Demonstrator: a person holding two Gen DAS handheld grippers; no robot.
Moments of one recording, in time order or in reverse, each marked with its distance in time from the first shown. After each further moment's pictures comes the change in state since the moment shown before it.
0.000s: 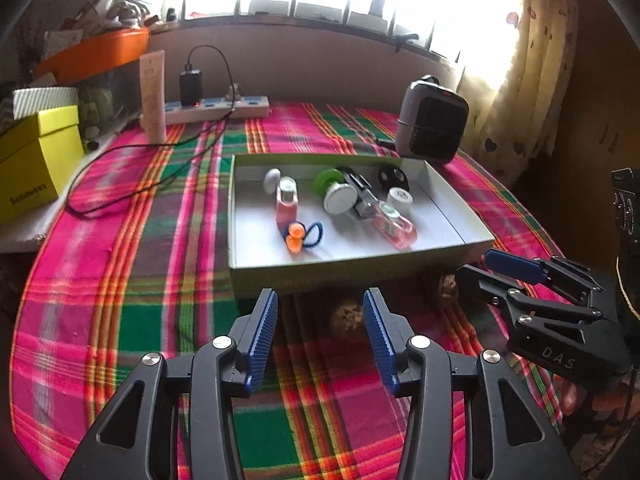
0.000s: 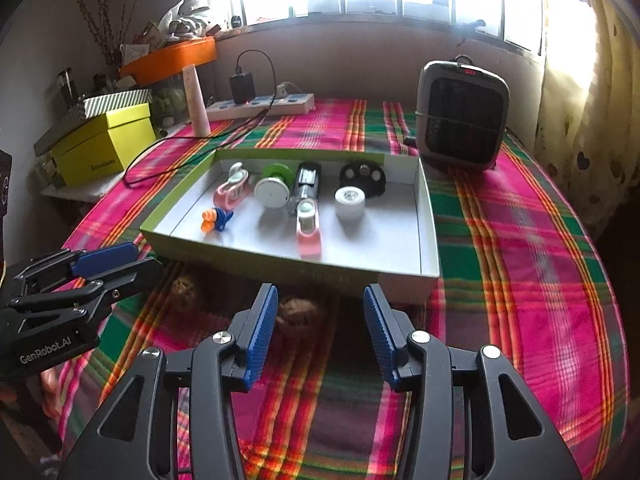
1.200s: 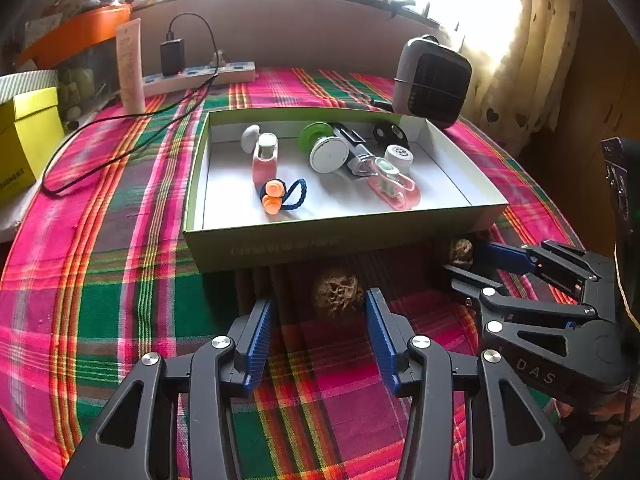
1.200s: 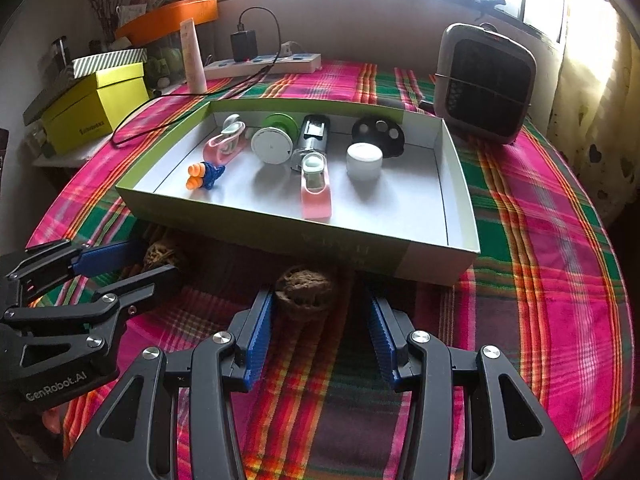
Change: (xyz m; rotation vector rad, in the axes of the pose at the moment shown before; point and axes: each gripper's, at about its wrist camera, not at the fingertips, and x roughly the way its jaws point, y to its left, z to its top) left arm 0.032 -0.011 -0.010 0.016 0.094 0.002; right arm 0.032 0.006 -0.003 -0.043 0.108 -0.031
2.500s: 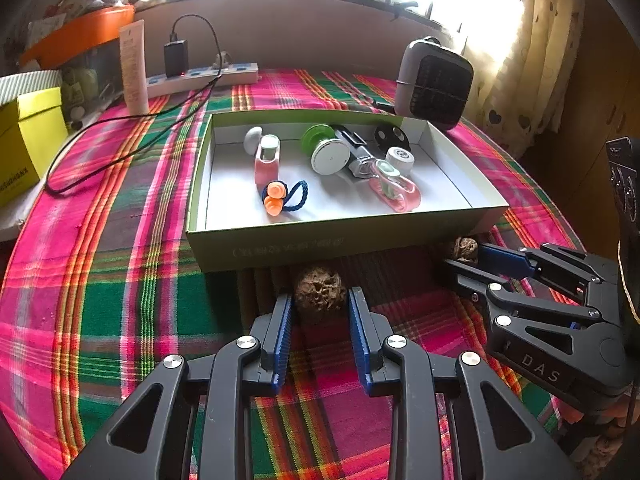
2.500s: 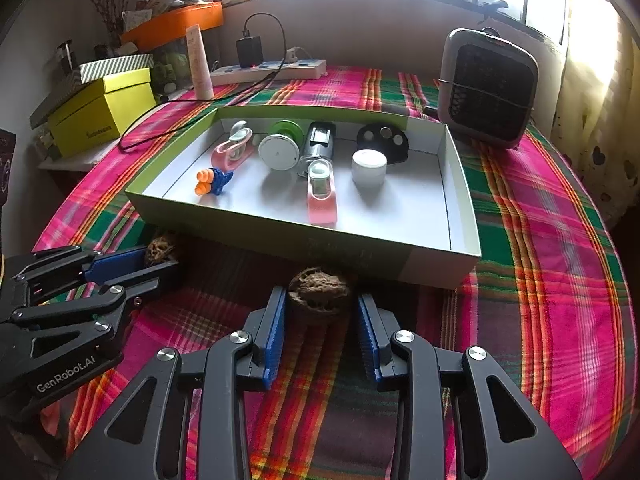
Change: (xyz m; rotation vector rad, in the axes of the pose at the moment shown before) left arm -0.002 0.000 0.000 -0.002 -0.008 0.011; right arm -0.007 0.001 -0.001 0.007 -0.025 0.036
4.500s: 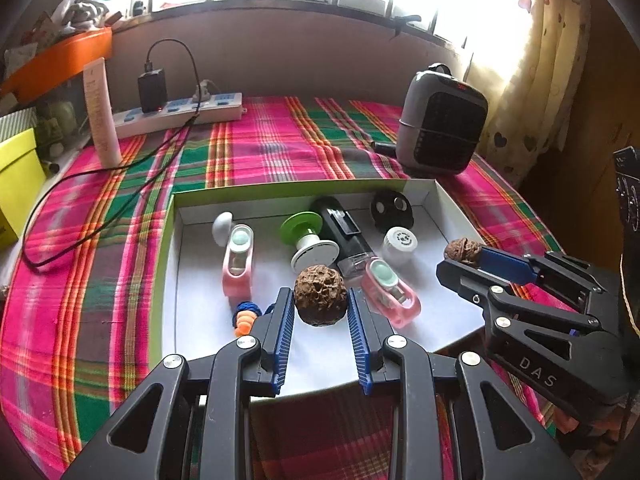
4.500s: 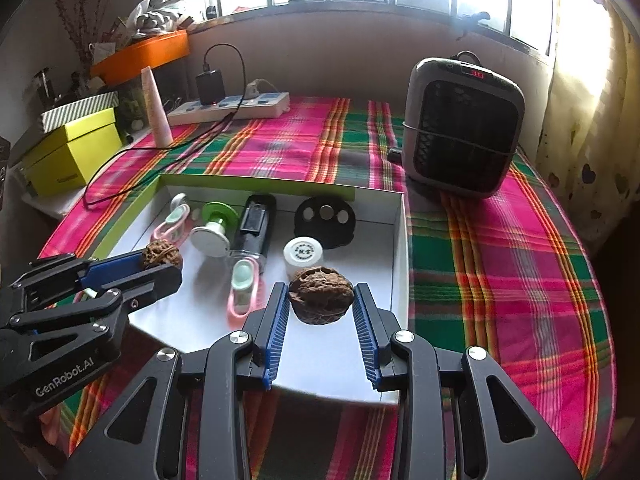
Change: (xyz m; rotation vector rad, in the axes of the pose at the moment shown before) left arm 0.033 -0.013 0.072 0.000 -0.030 -0.007; right arm 0.019 -0.043 0.057 0.029 -0.046 -0.050
